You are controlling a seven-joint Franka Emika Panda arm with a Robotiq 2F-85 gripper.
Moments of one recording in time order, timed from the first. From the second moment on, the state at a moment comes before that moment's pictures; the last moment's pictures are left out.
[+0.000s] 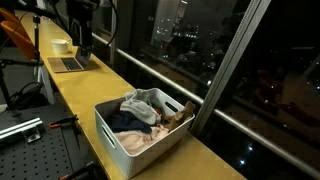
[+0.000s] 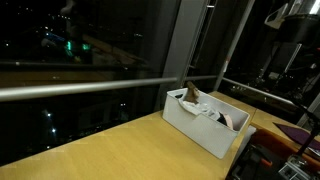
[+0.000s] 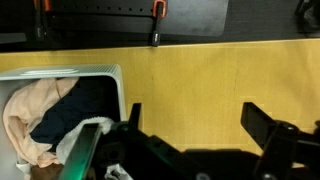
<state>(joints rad) 0.15 -0.42 0.14 -2.43 0.15 2.00 0.11</state>
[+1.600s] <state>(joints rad) 0.01 -0.12 0.06 -2.26 -0.14 2.23 -0.04</state>
